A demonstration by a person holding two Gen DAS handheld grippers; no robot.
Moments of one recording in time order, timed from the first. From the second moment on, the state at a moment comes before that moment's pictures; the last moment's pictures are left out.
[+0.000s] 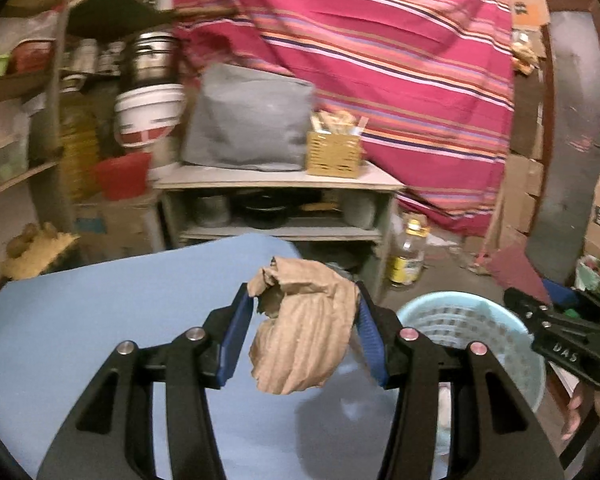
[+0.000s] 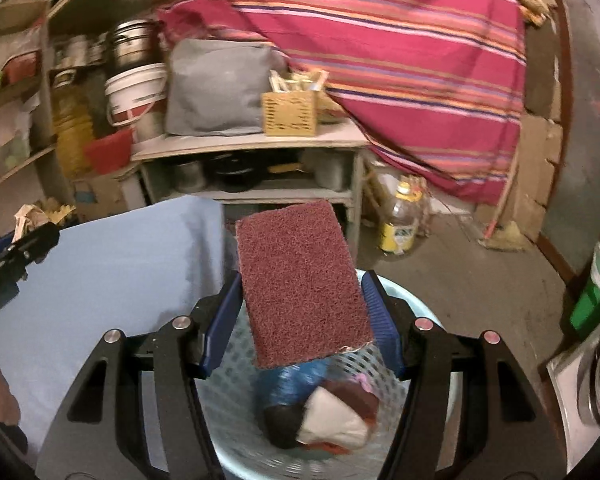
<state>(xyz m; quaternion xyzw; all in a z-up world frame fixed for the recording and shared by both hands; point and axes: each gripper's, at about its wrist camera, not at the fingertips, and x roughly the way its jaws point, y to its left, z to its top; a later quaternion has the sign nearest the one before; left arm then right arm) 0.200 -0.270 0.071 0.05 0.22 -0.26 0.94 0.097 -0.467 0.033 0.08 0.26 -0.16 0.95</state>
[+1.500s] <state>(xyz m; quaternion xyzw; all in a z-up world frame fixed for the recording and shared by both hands) 0.190 -0.300 0.073 0.05 0.24 -0.24 0.94 0.107 -0.497 -0.013 0.12 0.31 -0.17 0.93</state>
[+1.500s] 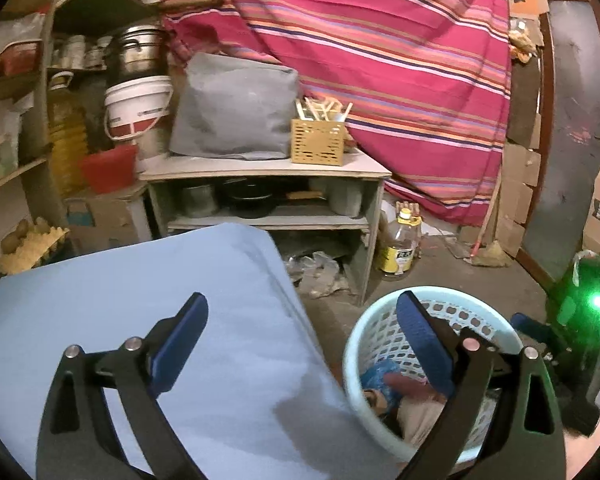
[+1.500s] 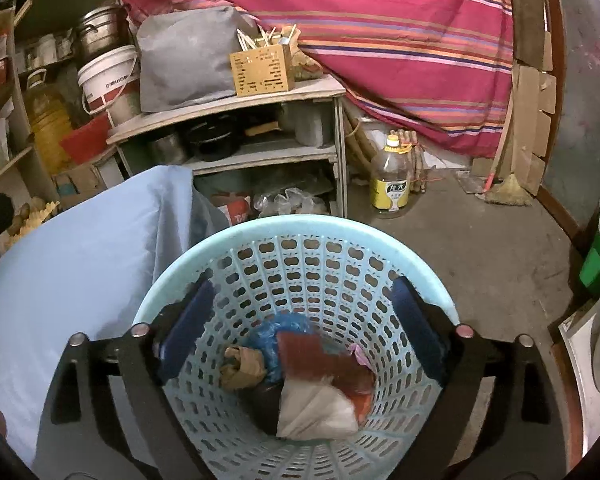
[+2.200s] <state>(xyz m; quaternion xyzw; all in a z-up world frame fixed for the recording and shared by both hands) 0.077 -0.132 0.066 0.05 0.20 -0.15 0.97 -0.001 -0.337 0.012 0.07 0.22 -0.11 0.97</state>
